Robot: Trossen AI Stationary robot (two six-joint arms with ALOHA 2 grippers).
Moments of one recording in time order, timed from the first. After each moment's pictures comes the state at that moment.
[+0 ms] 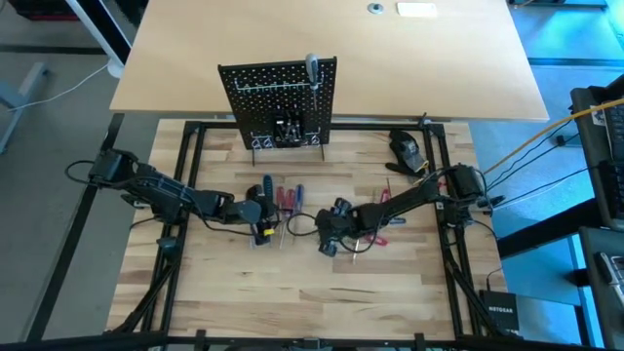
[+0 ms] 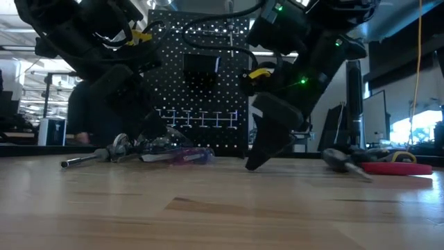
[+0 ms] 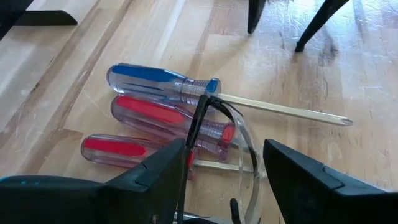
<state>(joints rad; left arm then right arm) -0.16 1.41 0.51 0.16 -0.37 -0.19 0.19 1.92 1.06 -0.22 0.29 0.43</state>
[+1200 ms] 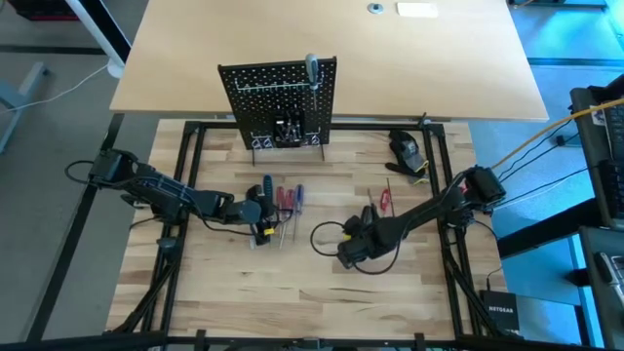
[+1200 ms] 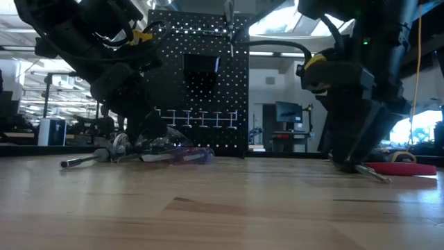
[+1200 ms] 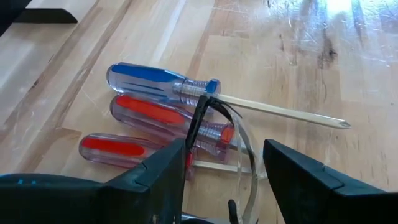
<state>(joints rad) -0.16 1.41 0.51 0.17 -0.37 -0.20 0.39 1.80 1.07 -0.71 0.16 1.26</state>
